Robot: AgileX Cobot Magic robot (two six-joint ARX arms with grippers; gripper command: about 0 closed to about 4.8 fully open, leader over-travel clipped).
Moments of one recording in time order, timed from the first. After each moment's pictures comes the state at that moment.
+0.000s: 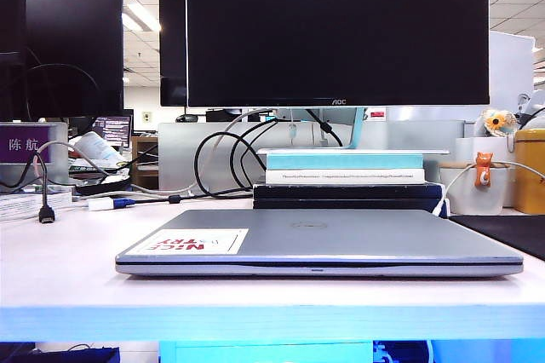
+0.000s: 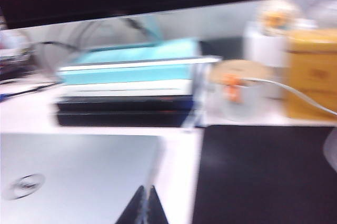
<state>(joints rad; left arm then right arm) -0.26 0.00 0.01 0.04 -0.20 0.14 -0.02 0.16 0.01 0.17 -0.21 0.13</state>
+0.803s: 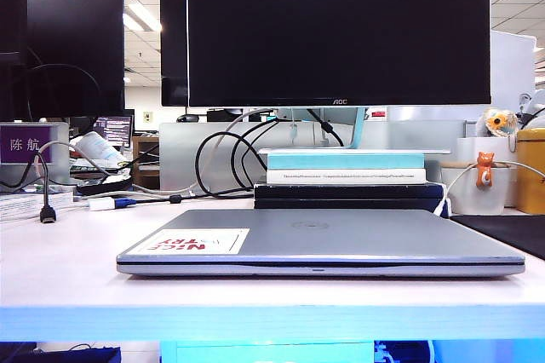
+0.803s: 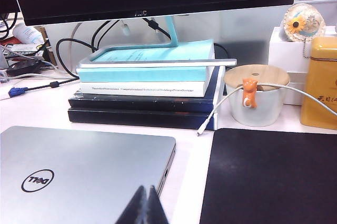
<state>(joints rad) -0.03 0.00 0.01 0.03 -0.11 0.07 -0.01 0.15 0.01 0.17 -0.26 0.11</state>
